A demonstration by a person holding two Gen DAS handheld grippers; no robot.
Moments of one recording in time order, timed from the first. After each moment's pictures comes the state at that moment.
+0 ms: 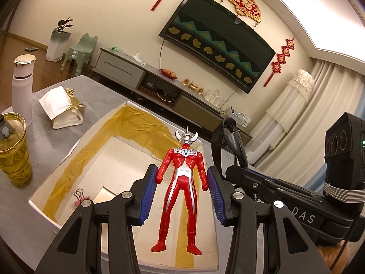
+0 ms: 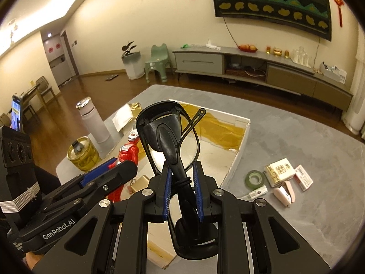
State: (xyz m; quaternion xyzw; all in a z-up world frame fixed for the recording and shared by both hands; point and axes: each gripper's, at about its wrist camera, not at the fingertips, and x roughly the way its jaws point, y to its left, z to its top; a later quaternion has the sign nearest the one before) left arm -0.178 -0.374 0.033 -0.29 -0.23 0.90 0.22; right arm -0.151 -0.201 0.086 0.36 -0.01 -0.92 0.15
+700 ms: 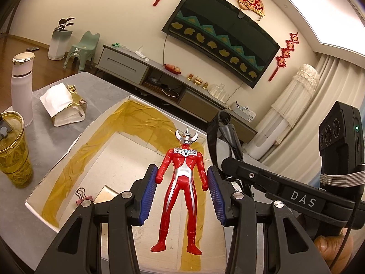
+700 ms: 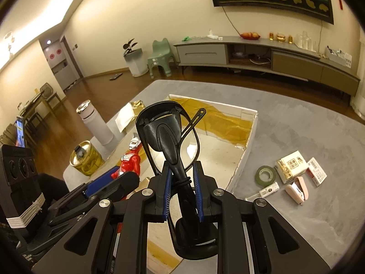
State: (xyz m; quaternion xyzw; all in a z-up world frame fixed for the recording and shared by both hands) left arm -0.186 -0.367 0.026 -0.30 -0.22 0.90 0.21; right arm -0.177 -0.190 0.074 0.38 -0.05 -0.91 0.17
